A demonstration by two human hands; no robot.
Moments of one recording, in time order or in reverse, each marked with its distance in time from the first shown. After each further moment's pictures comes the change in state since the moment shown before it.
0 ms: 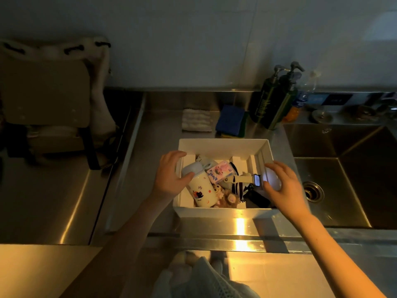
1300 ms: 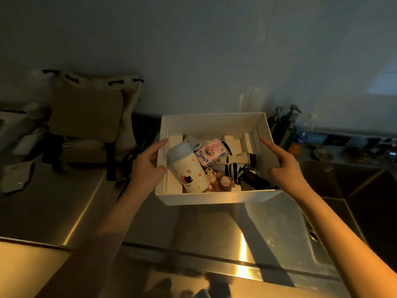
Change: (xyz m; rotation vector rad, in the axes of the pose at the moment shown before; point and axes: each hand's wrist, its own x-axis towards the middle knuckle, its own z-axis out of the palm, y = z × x) left_hand -0.003 0.058 -0.106 -0.378 0.196 -0.302; right_hand 0.051 -0.094 -0.073 0.373 -0.088 -0.070
